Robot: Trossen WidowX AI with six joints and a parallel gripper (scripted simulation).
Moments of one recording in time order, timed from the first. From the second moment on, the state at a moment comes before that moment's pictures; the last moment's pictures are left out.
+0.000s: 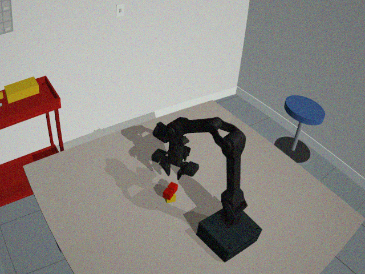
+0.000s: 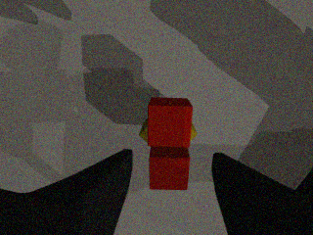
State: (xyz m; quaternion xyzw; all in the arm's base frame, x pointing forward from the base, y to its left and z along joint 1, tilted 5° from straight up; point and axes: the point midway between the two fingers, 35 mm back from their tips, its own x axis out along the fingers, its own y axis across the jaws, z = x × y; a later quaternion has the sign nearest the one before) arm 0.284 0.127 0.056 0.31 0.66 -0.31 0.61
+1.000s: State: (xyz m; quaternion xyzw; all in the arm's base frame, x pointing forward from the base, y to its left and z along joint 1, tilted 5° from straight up) arm 0.202 0.245 0.071 0.31 0.66 -0.31 0.61
